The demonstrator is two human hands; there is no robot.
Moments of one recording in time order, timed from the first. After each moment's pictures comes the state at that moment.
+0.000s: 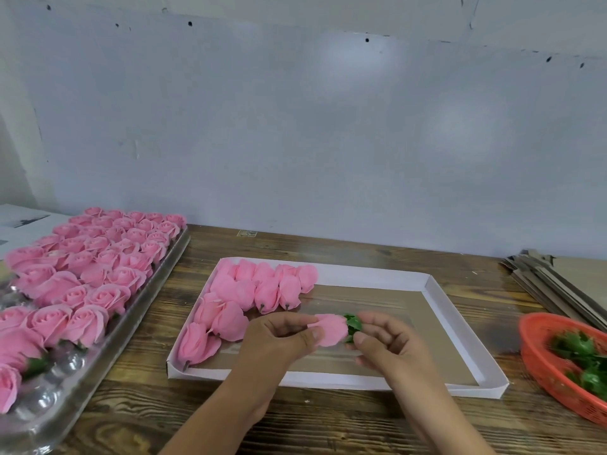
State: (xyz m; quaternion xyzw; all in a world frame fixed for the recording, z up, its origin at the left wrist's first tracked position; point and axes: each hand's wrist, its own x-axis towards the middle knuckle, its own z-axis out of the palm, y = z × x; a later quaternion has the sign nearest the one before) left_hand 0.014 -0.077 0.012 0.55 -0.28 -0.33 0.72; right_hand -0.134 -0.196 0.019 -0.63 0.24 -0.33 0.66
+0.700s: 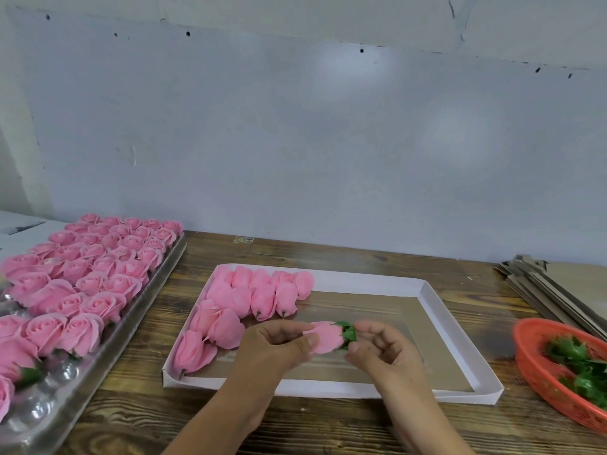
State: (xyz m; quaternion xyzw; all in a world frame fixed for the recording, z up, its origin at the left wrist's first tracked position) left_hand 0.014 -0.075 0.013 0.56 -0.27 -0.34 0.71; right_hand -0.129 -0.196 0.006 -0.62 0.23 -0.38 0.65
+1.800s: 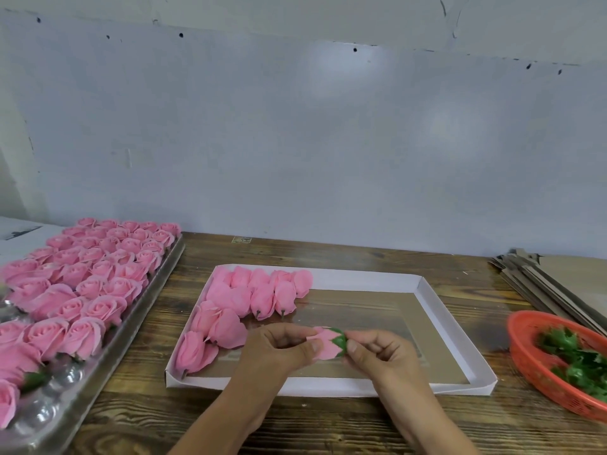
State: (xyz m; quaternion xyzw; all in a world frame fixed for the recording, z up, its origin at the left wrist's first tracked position) left_hand 0.007 -0.069 0.022 0.55 -0.28 -0.36 0.69; right_hand -0.130 -0.193 0.010 -0.60 0.21 -0.34 0.69
